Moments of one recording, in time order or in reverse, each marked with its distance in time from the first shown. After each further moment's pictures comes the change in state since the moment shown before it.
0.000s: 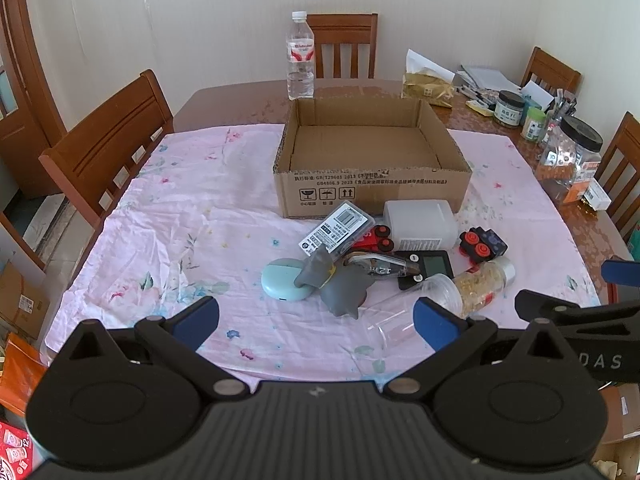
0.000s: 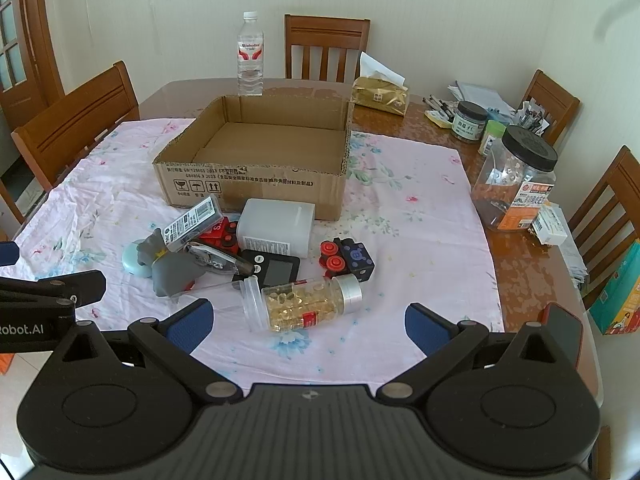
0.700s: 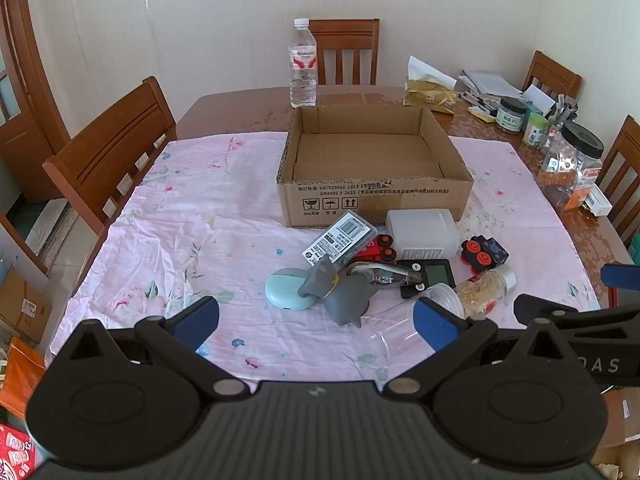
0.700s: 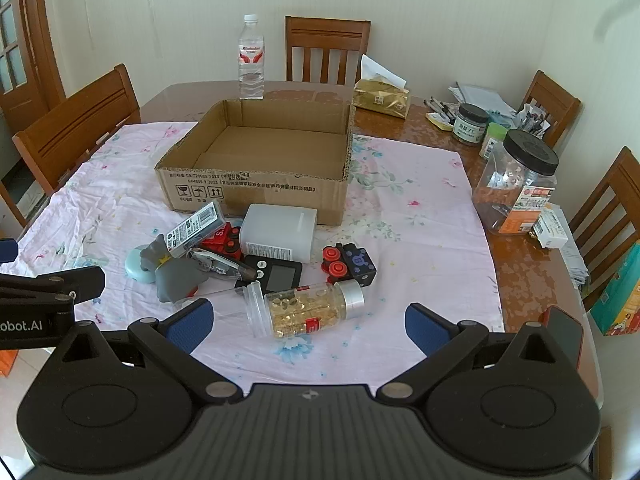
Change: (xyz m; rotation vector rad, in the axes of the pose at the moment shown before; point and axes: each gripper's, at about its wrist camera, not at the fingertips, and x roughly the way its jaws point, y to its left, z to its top) left arm -0.004 0.001 0.006 0.004 -0.013 0.008; right arm -0.002 0.002 0.005 0.004 -0.001 0.005
